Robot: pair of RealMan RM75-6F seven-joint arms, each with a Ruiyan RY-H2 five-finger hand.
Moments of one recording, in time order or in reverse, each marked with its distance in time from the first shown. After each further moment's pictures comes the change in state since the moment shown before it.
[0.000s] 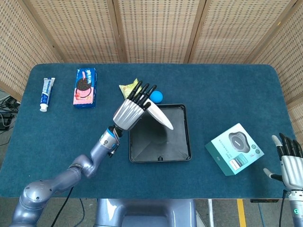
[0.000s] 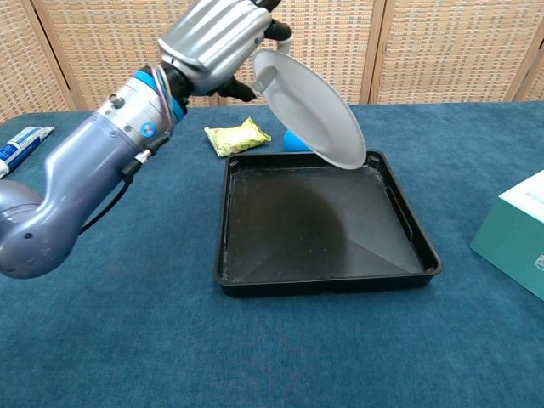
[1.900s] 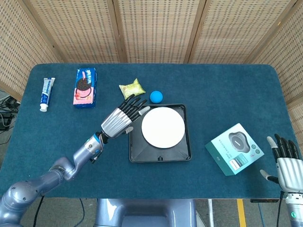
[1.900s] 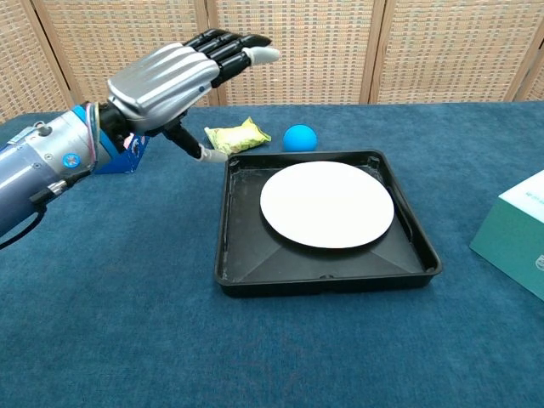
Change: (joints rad) left arm 0.116 0.159 0.236 -0.099 0.012 0.040 -0.216; right arm -0.010 0.002 -0.020 -0.044 -0.063 0.052 -0.054
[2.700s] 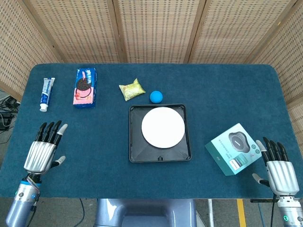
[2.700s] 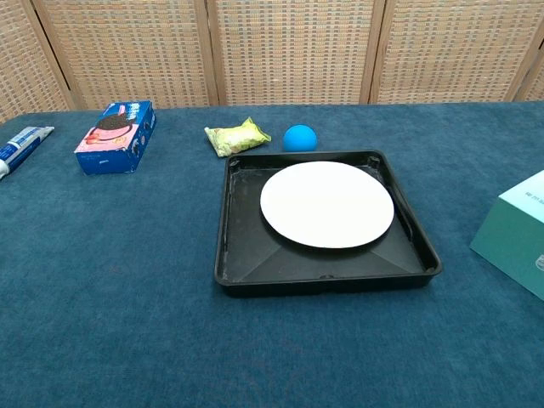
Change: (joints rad) left arm 0.573 0.544 0.169 -0.938 -0.228 0.203 0.454; right arm -0.001 -0.003 -0.034 -0.056 -0.051 0.003 -0.084
